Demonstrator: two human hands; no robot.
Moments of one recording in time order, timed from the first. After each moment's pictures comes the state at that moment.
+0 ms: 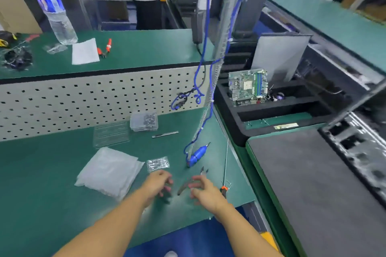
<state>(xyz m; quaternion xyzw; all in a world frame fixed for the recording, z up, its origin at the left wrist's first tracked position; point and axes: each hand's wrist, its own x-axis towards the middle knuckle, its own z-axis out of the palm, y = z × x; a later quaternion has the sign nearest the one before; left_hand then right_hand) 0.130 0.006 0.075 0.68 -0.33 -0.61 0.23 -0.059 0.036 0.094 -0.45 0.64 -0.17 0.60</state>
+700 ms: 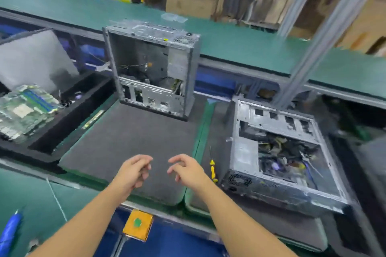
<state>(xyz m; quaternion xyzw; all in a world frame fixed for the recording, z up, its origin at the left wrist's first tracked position) -0.265 0.081 0.148 0.38 -0.57 -0.72 0.08 -0.372 0.252 0.182 -0.20 0.78 -0.47 0.36</state>
